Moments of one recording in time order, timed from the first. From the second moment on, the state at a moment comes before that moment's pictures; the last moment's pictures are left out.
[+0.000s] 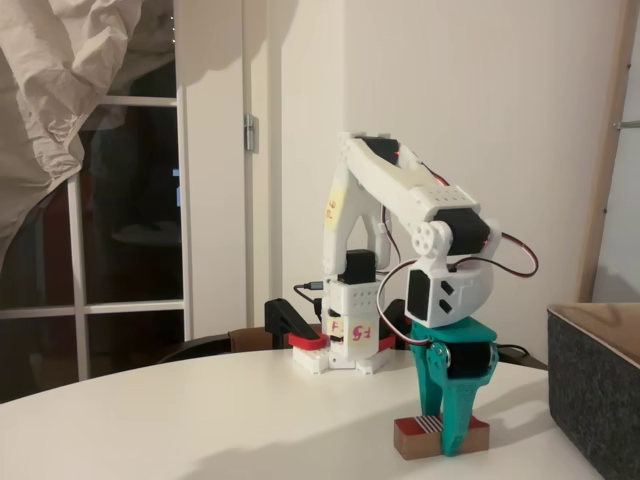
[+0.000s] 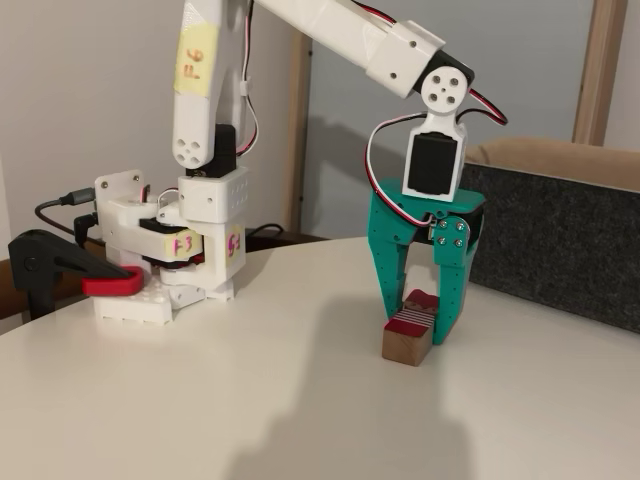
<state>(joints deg) -16.9 84.6 113.4 66.8 77.2</state>
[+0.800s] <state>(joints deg) -13.6 104.2 113.6 61.8 74.7</state>
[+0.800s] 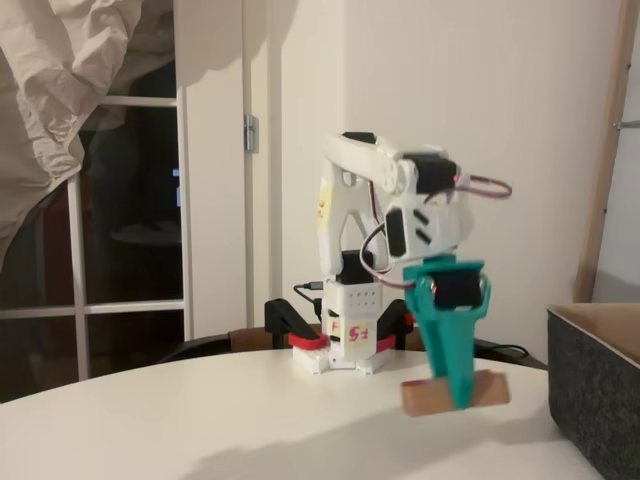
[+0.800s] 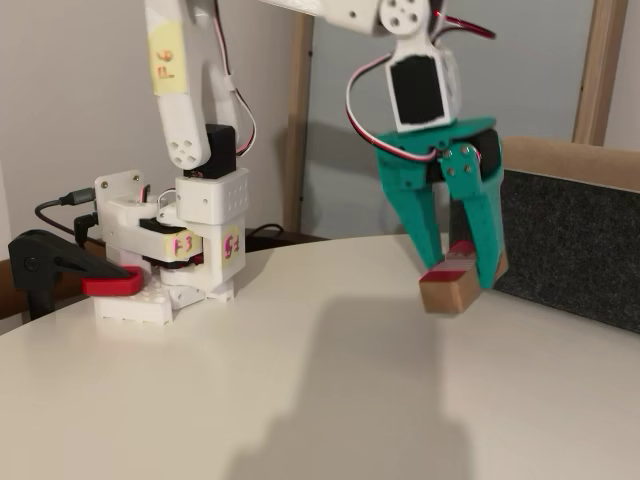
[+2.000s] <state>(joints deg) -38.4 106.1 90.4 53.1 66.0</state>
